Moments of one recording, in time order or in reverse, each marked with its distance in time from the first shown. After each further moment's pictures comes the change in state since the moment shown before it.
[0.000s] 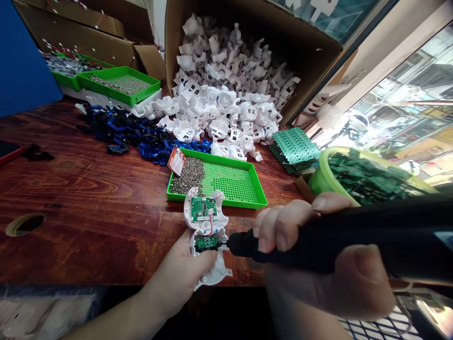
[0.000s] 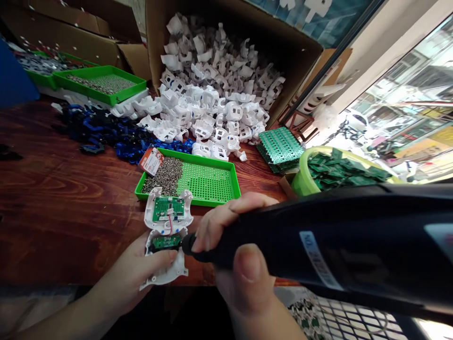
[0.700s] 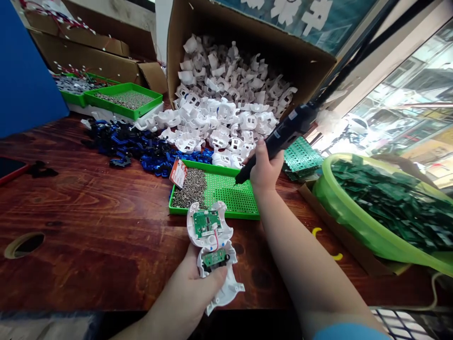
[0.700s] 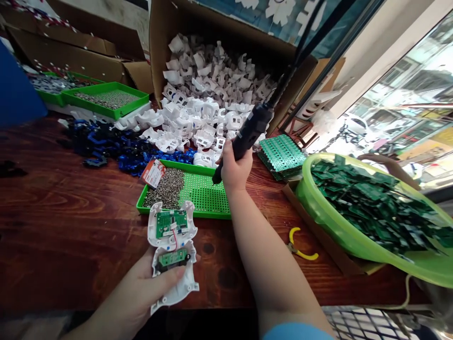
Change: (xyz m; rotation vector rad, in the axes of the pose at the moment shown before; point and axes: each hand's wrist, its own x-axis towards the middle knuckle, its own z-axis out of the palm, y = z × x) left_hand 0.002 -0.005 0.000 -0.079 -0.001 -0.070; right_hand 0.129 0.134 -0.049 -0.228 0.241 -0.234
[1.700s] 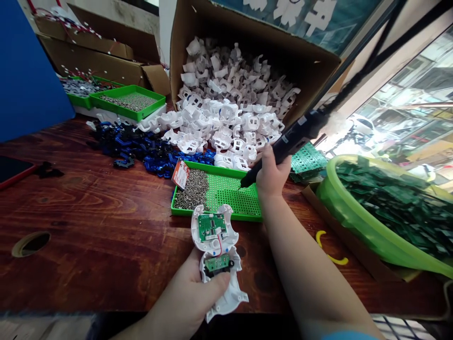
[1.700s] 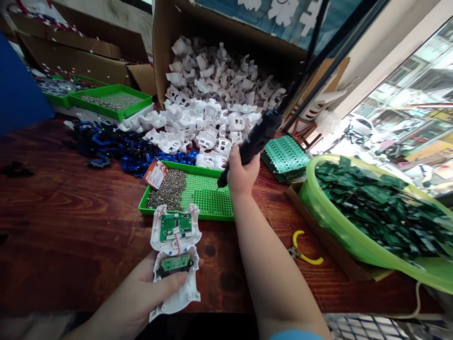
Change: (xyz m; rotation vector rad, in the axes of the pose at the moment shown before) left_hand 0.000 0.001 0.001 0.038 0.011 -0.011; right_hand -0.001 -0.008 -0.007 -0.063 0.040 0.002
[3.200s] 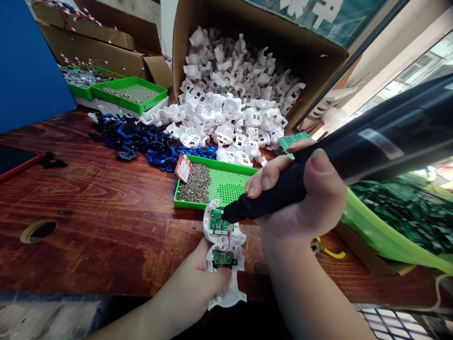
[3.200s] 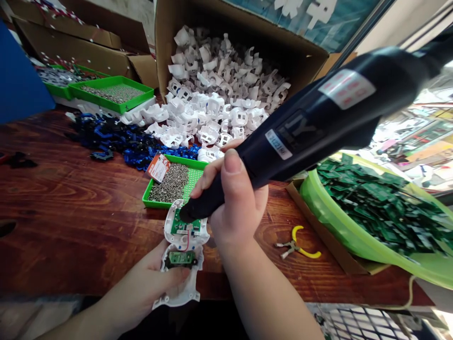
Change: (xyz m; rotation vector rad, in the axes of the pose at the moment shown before) left_hand -0.005 0.011 0.004 0.149 -0.096 -0.015; right_hand -0.059 -0.123 0.026 0.356 -0.177 0.213
